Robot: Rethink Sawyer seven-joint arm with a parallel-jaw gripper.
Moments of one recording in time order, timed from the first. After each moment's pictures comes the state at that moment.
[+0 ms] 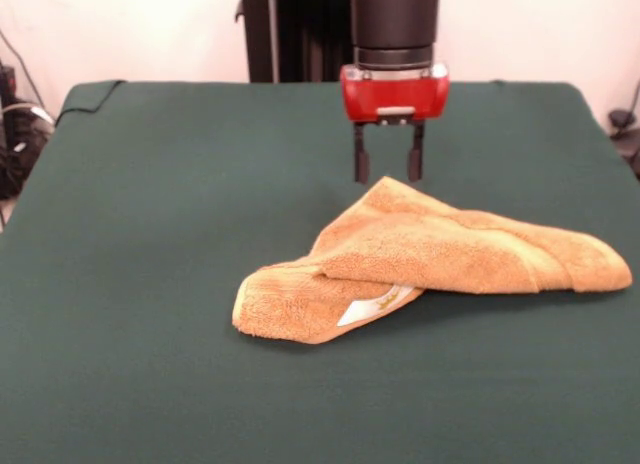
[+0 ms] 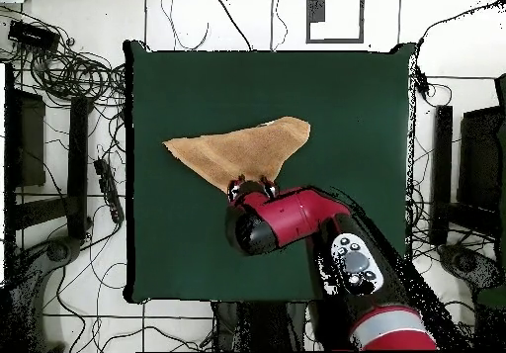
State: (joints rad) arm -0.33 -0.65 0.25 1.81 -0.67 0.16 2.20
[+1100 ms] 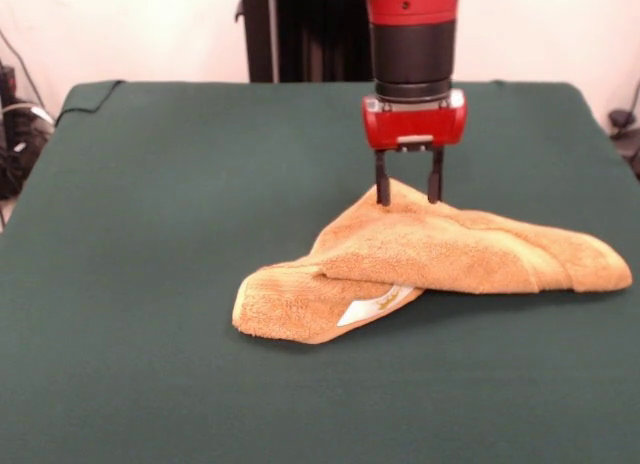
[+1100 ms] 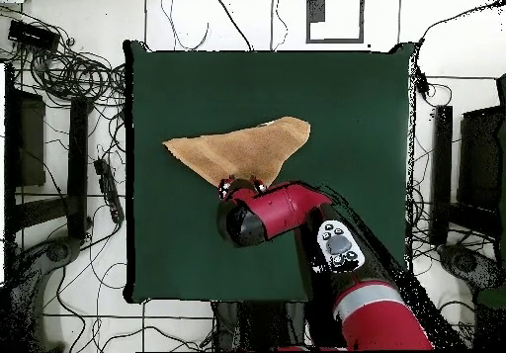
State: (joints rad) arm -0.29 -0.56 0.25 1.76 -0.63 0.16 2.20
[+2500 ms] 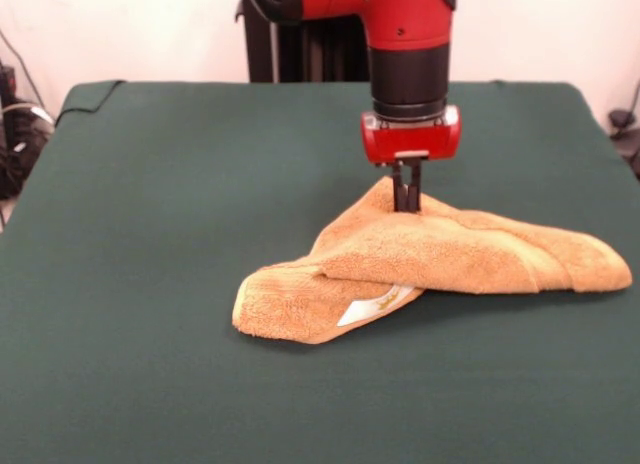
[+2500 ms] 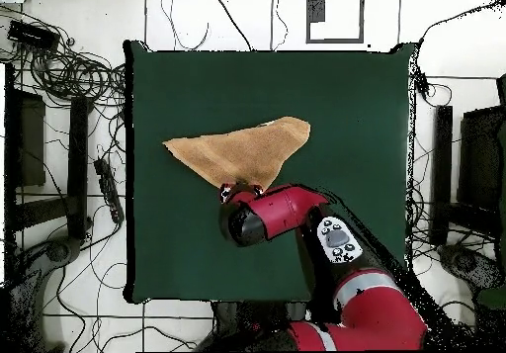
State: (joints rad) arm -0.30 -0.49 0.25 1.75 -0.63 0.16 2.20
